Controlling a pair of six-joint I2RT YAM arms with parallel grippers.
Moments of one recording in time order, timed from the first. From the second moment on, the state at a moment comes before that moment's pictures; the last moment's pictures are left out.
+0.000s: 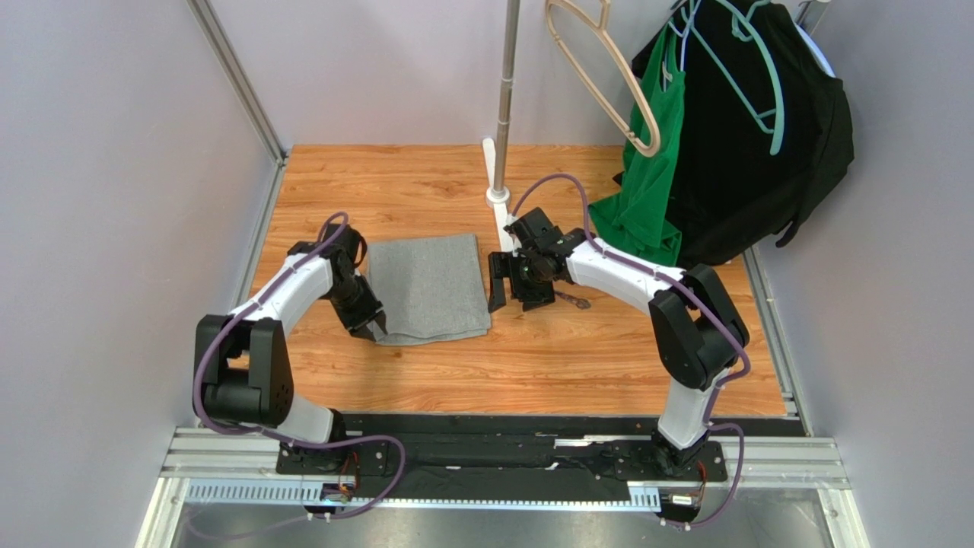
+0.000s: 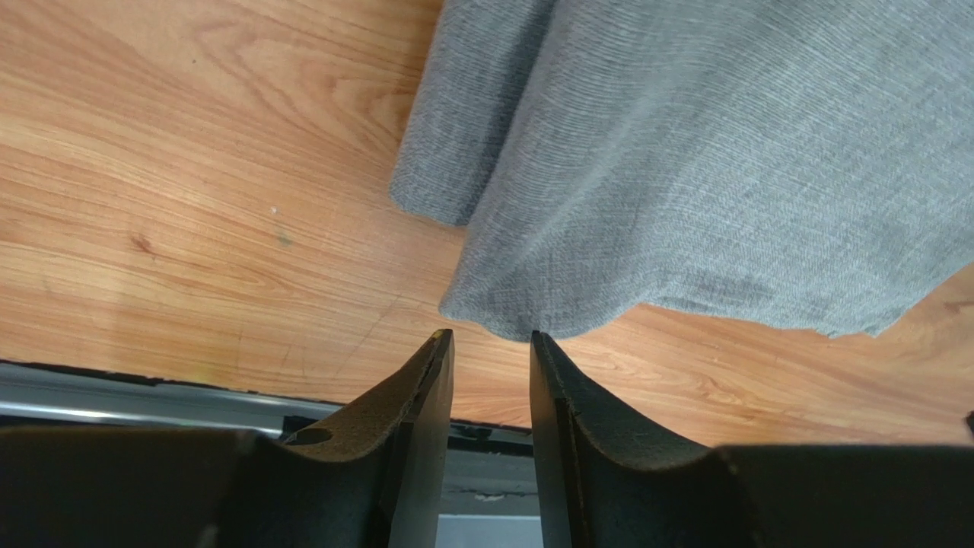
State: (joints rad) left arm -0.10 1.48 0.96 -0.94 0.12 -0.65; right arm 0.65 1.81 1.30 -0.56 -0.24 0.51
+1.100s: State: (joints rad) left arm -0.02 1.24 0.71 -0.68 0.15 -0.71; right arm 0.63 1.84 1.11 -0.30 -0.40 0.88
